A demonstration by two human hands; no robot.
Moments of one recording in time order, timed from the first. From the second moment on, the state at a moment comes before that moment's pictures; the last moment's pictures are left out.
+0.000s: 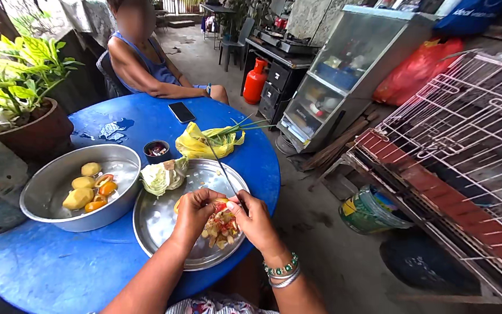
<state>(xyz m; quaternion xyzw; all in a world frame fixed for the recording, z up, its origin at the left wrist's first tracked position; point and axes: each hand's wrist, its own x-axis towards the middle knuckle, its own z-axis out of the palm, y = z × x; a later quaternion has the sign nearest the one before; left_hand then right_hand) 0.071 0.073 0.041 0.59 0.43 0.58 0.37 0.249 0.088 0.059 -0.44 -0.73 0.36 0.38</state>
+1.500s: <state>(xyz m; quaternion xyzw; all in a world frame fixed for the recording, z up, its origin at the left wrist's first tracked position) 0.073 0.076 0.039 0.65 0.50 0.46 0.34 0.265 0.090 0.052 -0.44 -0.65 0.51 0.34</state>
